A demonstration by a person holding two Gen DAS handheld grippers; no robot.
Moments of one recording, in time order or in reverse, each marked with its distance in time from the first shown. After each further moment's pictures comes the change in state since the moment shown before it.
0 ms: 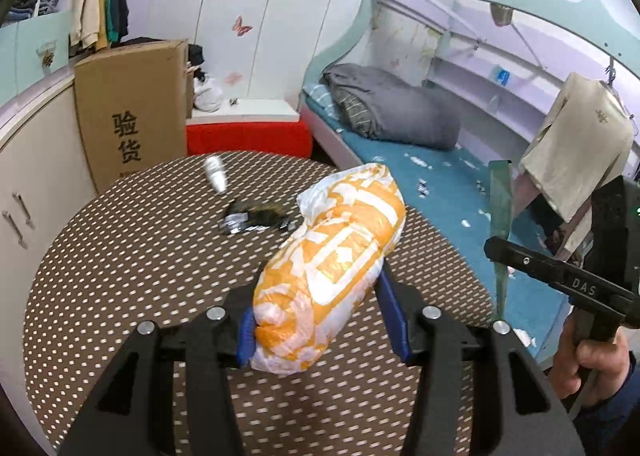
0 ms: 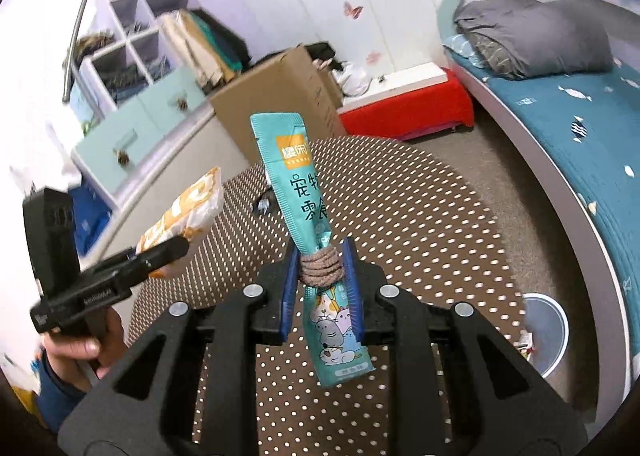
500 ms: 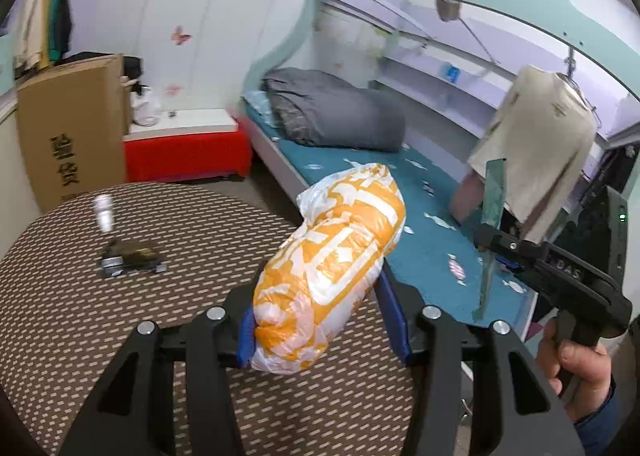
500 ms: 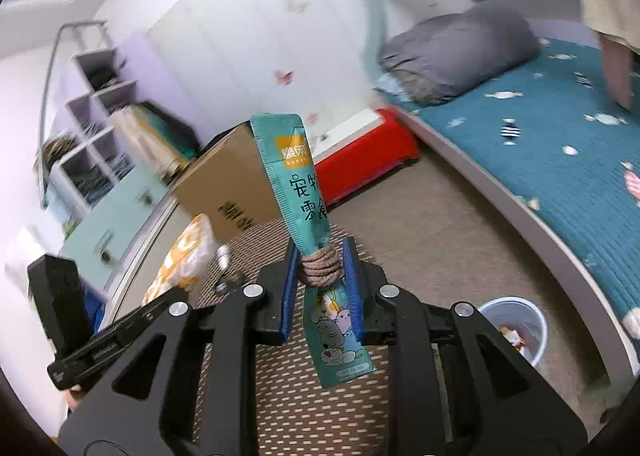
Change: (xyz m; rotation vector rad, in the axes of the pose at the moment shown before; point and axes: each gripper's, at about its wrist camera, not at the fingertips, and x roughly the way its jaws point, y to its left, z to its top) left arm 0.032 -0.113 0.032 0.066 -0.002 -0.171; right arm -0.088 -0.096 0.029 0.241 -0.213 -0.153
